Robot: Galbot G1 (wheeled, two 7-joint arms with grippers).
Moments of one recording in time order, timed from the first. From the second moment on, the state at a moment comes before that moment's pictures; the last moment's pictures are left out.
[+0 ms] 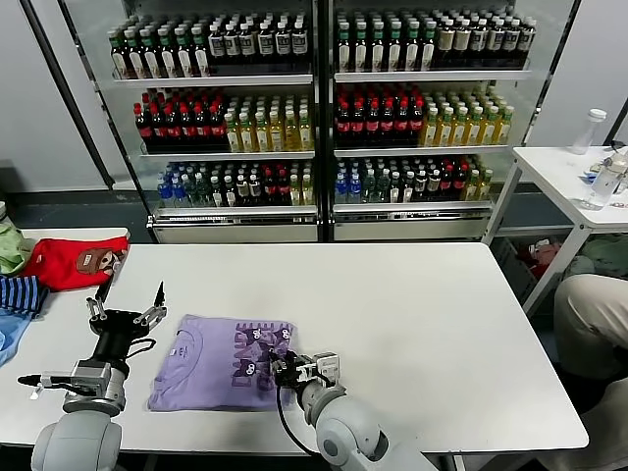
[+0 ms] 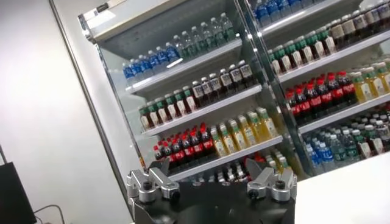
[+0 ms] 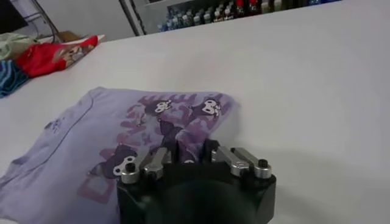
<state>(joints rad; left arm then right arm) 1.36 -1.27 -0.75 -2.08 0.02 0.22 0.02 -0.93 1.33 -0.22 1.82 0.78 -0.57 0.47</state>
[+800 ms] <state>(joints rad) 1.38 -1.31 -0.73 -2.04 0.04 0.13 0.04 -1.10 1.08 0.12 1.99 0.71 -0.57 0.37</state>
